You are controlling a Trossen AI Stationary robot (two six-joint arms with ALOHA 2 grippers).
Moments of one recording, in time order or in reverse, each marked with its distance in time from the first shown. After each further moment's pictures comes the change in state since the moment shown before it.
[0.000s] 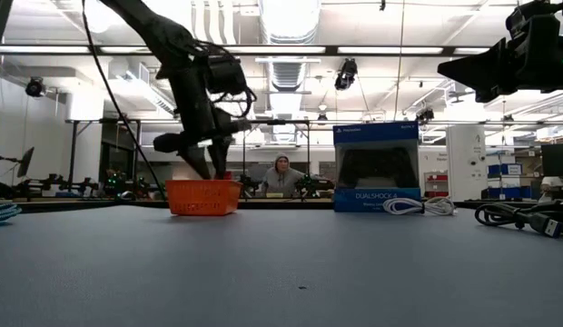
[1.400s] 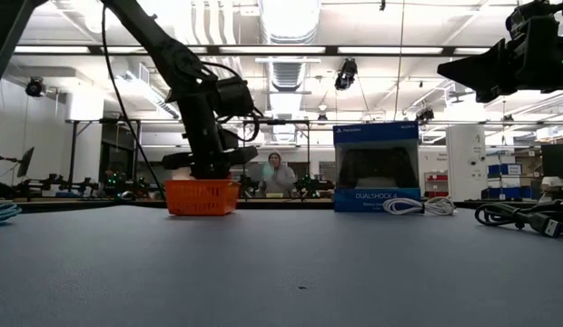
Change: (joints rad) left arm 0.000 0.132 -0.037 0.175 -0.112 0.053; right arm 0.000 0.000 0.000 -0.002 0.010 -0.007
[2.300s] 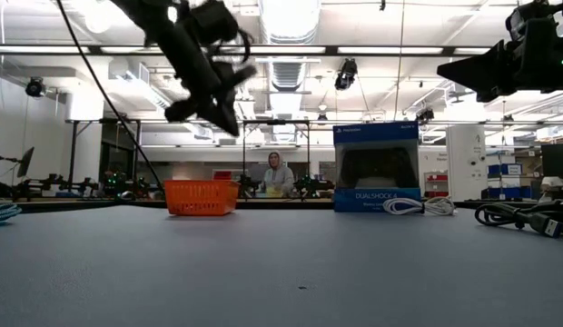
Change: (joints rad) left arm -0.158 -0.330 -0.001 -0.017 0.017 -0.066; right arm 0.000 0.000 0.000 0.001 0.016 -0.019
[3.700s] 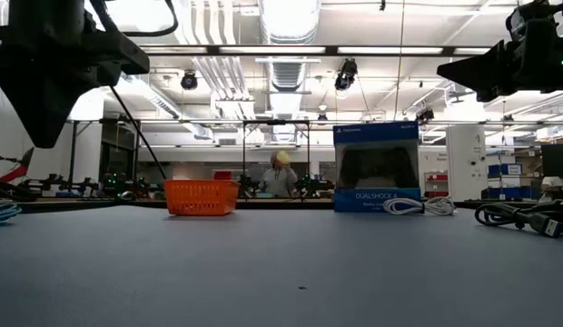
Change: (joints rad) left arm -0.742 -0.015 -0.058 -0.645 0.171 -1.202; right arm 0.000 0.000 0.000 -0.002 0.000 -0.008
